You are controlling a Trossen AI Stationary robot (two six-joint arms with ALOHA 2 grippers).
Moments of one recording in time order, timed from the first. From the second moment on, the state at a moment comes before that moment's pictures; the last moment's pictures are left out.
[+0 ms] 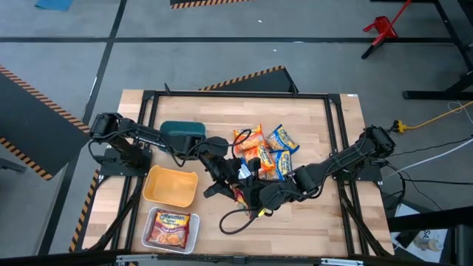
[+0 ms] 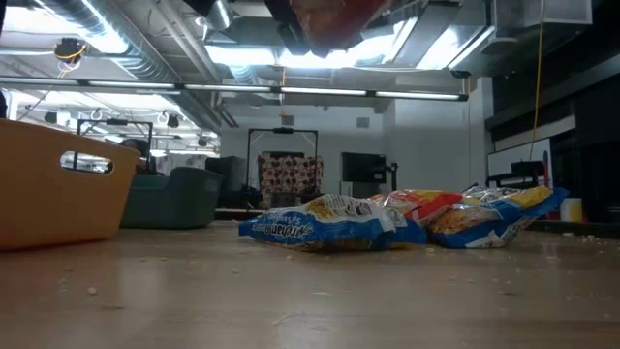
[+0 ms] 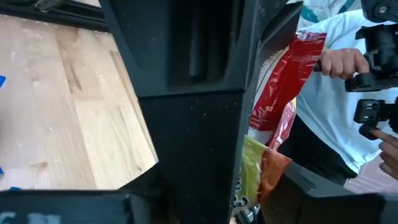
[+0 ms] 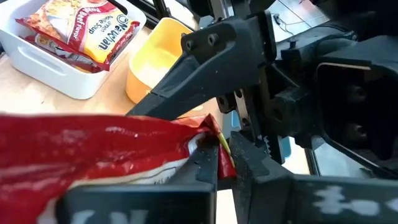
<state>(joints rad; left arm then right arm) -0.13 1.61 1.11 0.09 0.62 -0.31 0.45 1.72 1.45 -0.31 0.61 -0.27</state>
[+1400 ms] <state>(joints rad) -0.40 1.45 1.11 -0.85 0.84 -0.80 0.46 1.53 1.38 -0.67 0.64 -0.18</state>
